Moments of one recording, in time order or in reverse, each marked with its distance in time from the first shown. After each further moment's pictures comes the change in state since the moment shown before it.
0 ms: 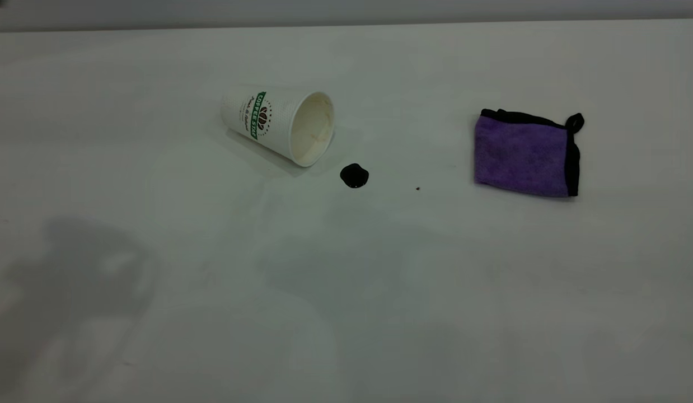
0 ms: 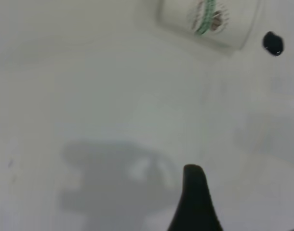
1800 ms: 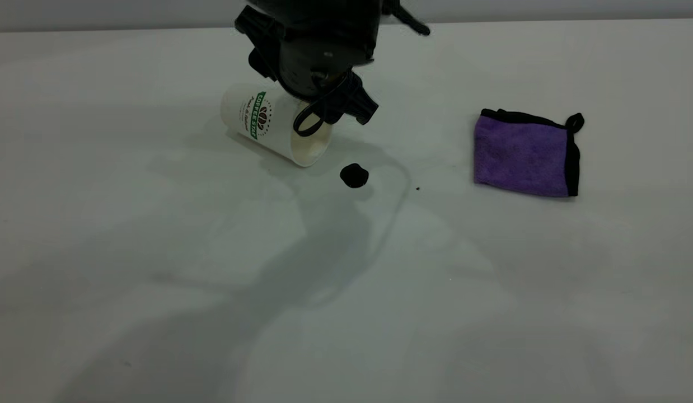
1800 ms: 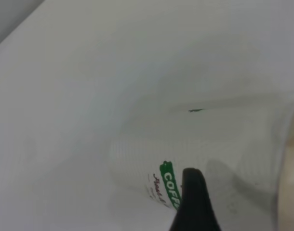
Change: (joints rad) left arm -0.559 1.132 -0.703 1.389 0.097 -1.361; right arm 0.000 0.000 0.000 0.000 0.000 0.000
